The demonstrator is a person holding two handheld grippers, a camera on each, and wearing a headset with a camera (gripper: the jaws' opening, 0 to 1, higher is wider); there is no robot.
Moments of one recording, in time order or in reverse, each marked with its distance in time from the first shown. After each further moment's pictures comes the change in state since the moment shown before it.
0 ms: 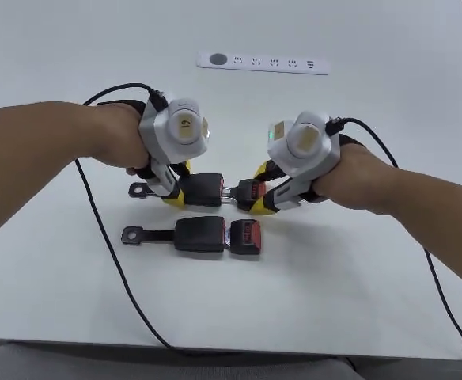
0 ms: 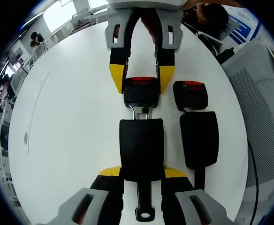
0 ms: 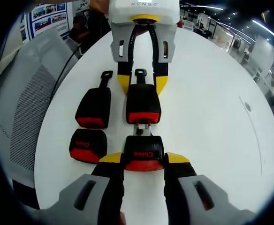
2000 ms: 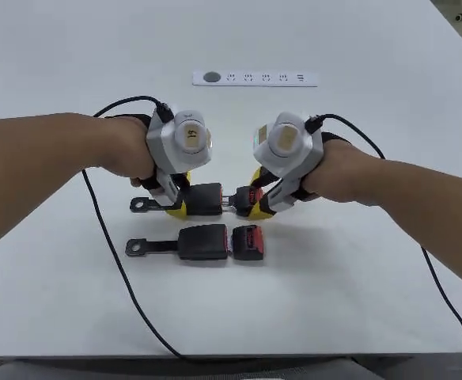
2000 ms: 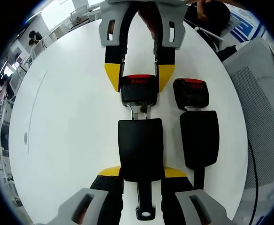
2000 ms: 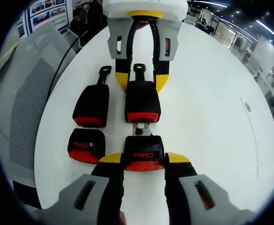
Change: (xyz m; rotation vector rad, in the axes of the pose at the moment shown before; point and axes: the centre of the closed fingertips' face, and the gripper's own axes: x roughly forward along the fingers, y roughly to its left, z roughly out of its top) left arm 0.001 0.001 0.000 0.007 0.049 0.001; right arm -0.005 0.004 0.001 -0.014 0.062 -0.013
